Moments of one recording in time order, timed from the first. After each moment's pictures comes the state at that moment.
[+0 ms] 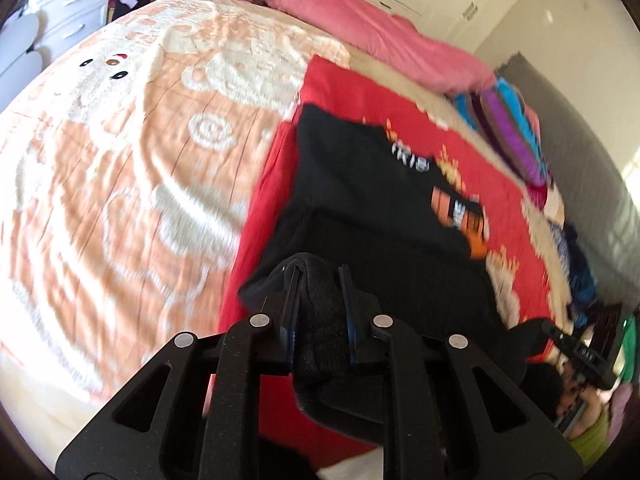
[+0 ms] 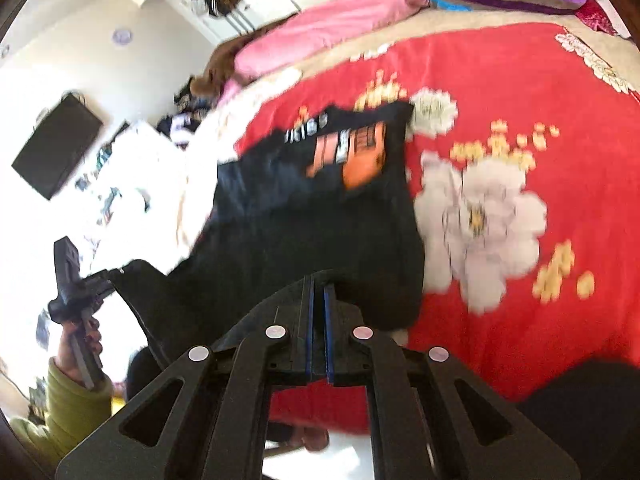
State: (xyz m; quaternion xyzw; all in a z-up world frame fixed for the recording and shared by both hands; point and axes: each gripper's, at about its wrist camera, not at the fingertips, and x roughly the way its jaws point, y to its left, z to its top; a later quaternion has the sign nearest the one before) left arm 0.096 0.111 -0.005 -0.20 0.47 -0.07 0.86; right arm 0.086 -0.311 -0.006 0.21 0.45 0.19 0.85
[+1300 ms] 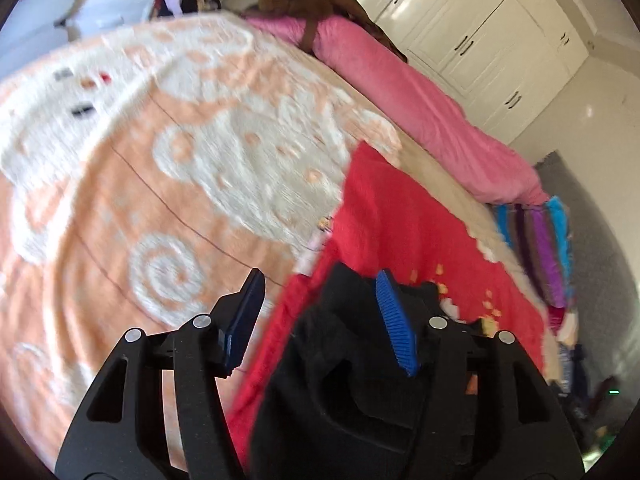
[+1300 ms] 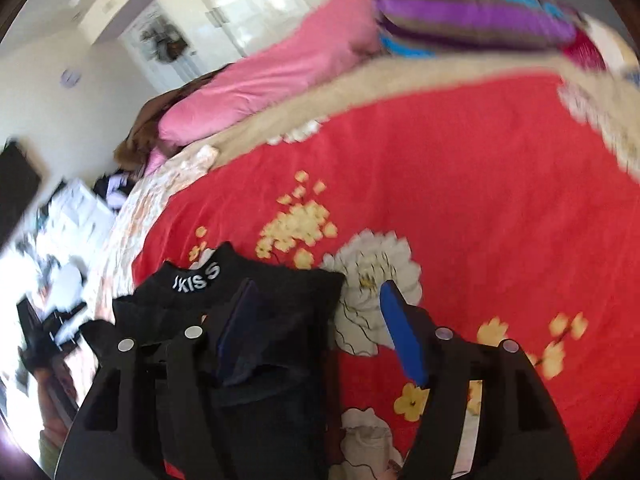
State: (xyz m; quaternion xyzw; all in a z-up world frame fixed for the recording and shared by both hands) left arm 0.271 0.144 -0.043 -0.28 0.37 0.03 0.89; right arm 0.278 -0.327 -0.031 0.14 0.38 0.11 0.91
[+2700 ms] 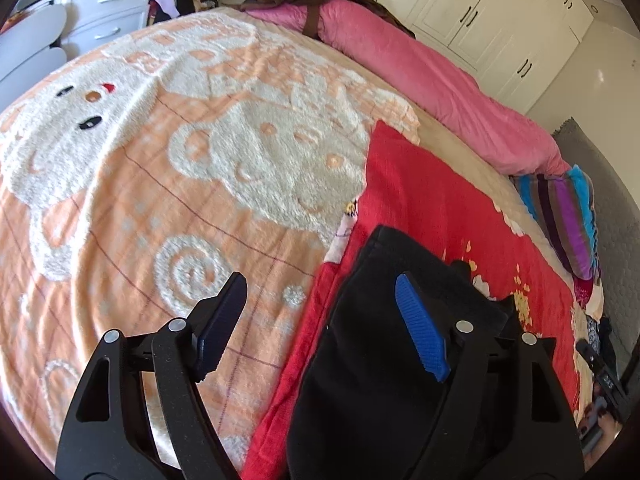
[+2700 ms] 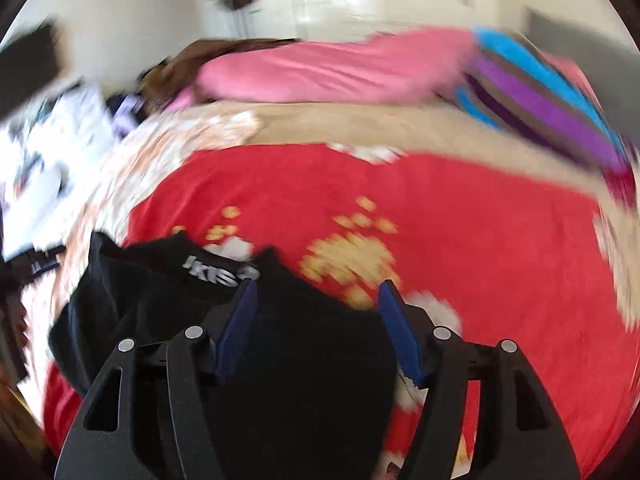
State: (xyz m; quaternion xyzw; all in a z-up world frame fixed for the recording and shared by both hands) left arm 0.281 0.146 -0.056 -0.24 0.41 0.03 0.88; right arm 0.301 -0.284 -0.022 0.05 0.41 0.09 0.91
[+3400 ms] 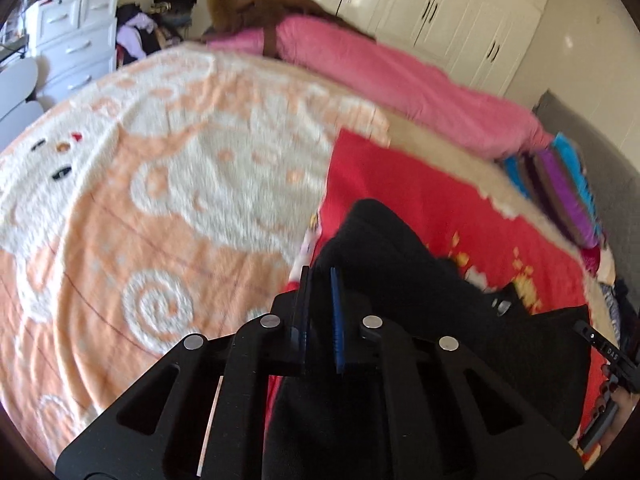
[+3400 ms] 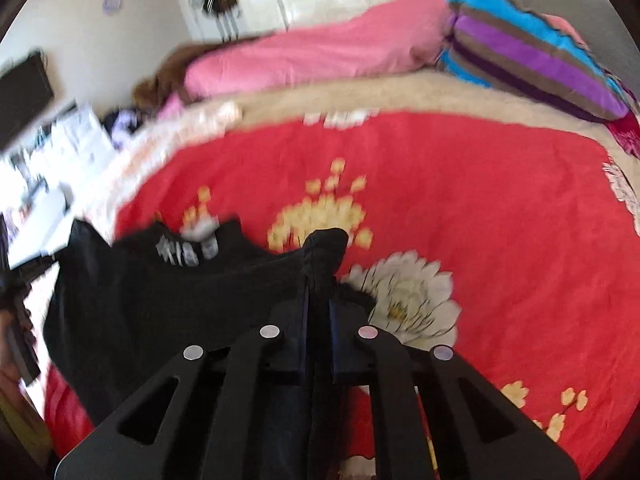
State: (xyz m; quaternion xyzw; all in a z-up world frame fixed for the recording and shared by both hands) left arm 0.289 0.114 -0.046 -0.17 0.37 0.01 0.92; right arm 0.309 -0.305 -0.045 0.09 0.38 0.12 0.91
